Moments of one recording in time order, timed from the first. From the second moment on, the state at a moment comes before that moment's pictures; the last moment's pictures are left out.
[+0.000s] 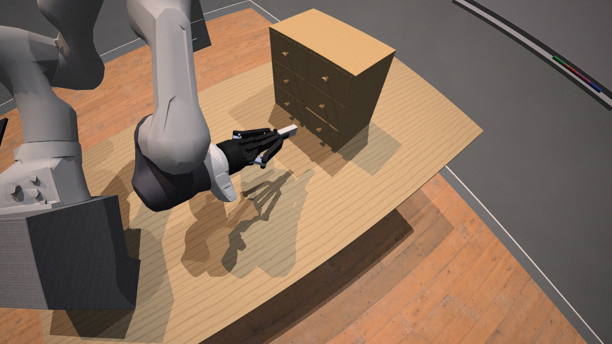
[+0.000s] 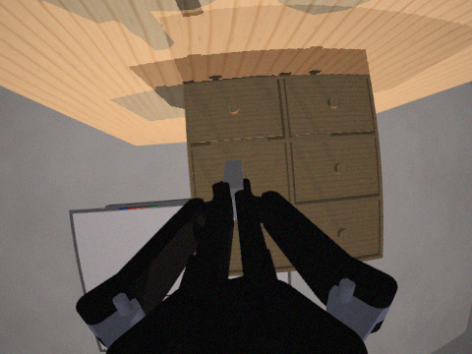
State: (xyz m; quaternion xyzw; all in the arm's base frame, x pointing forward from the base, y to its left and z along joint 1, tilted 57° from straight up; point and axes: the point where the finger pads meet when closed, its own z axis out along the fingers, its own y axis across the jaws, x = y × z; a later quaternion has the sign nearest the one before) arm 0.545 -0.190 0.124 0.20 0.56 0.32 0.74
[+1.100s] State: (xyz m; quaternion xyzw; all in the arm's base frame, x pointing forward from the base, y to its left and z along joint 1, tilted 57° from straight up) arm 0.486 -0.216 0.136 0.07 0.73 0.33 0.60
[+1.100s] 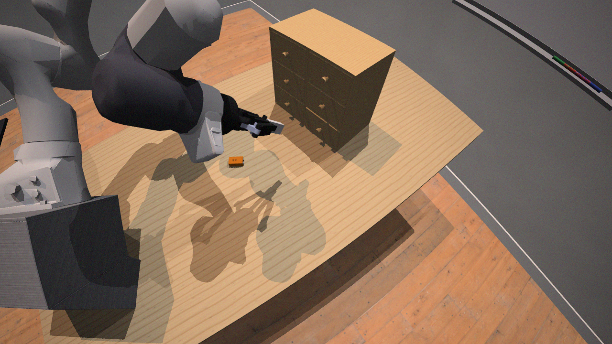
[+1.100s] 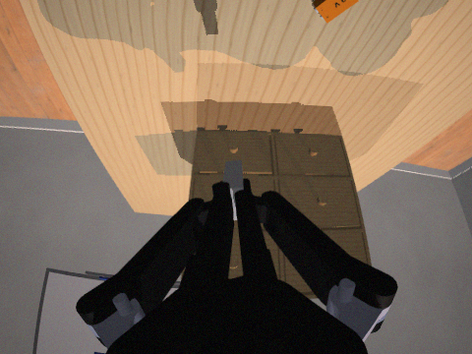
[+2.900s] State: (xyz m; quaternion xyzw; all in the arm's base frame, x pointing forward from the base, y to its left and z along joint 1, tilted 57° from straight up) arm 0.412 -0.238 0.124 -0.02 0.88 0.38 0.29
